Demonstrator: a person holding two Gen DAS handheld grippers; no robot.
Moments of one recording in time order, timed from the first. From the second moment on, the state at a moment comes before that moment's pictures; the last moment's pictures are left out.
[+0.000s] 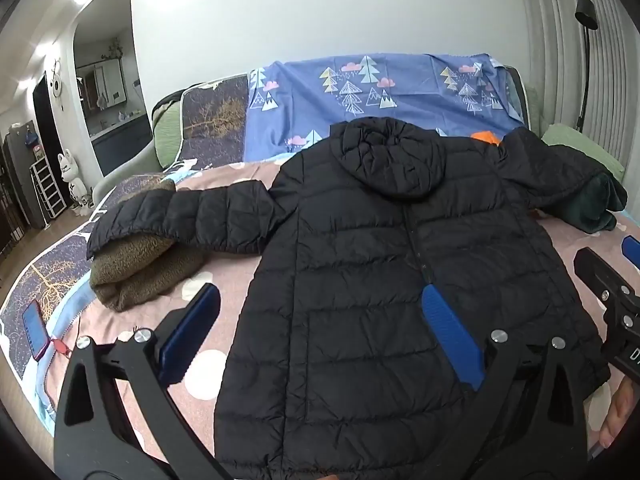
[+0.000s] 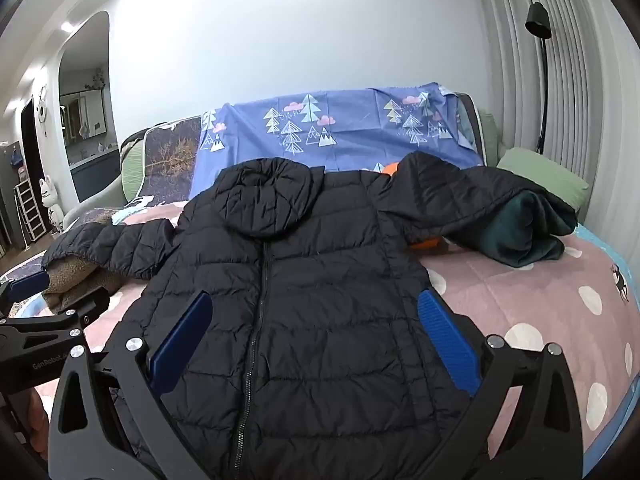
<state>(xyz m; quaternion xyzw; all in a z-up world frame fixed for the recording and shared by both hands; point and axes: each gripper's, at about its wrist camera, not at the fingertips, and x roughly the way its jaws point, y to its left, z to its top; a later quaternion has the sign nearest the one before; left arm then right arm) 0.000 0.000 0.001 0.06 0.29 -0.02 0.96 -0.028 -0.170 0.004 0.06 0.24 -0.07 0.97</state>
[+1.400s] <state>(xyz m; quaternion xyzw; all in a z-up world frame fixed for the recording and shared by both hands) 0.022 0.006 -0.036 0.04 0.36 -0.05 0.93 -0.018 -0.176 -0.016 0.07 0.30 -0.06 0.95</state>
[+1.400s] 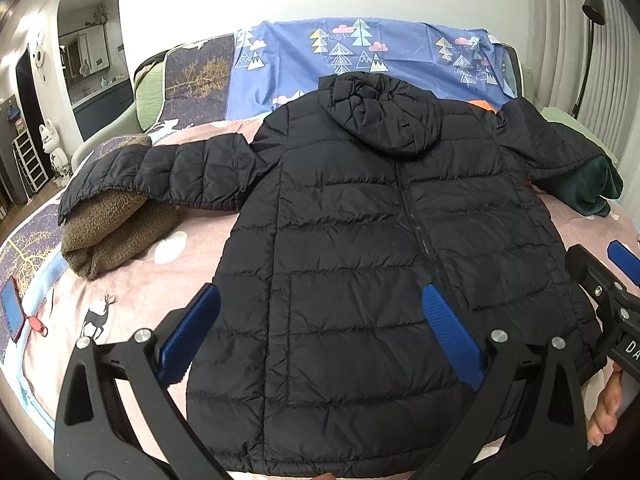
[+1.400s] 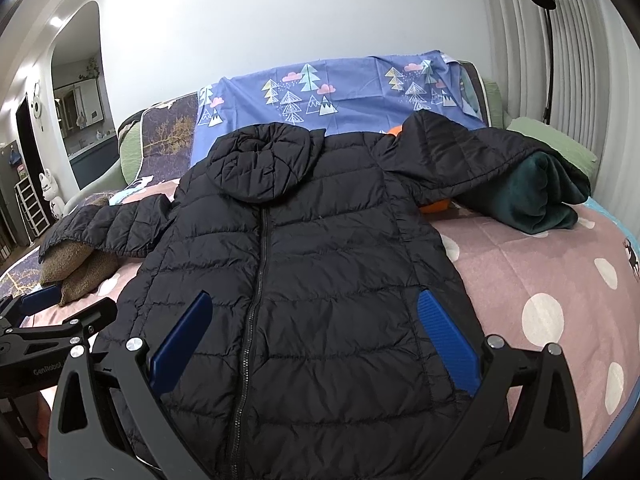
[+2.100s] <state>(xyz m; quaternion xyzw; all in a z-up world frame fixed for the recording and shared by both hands) 0.023 0.013 -0.049 0.03 0.37 -0.06 0.93 -0.019 -0.169 -0.021 0.07 0.31 -0.05 0.95</state>
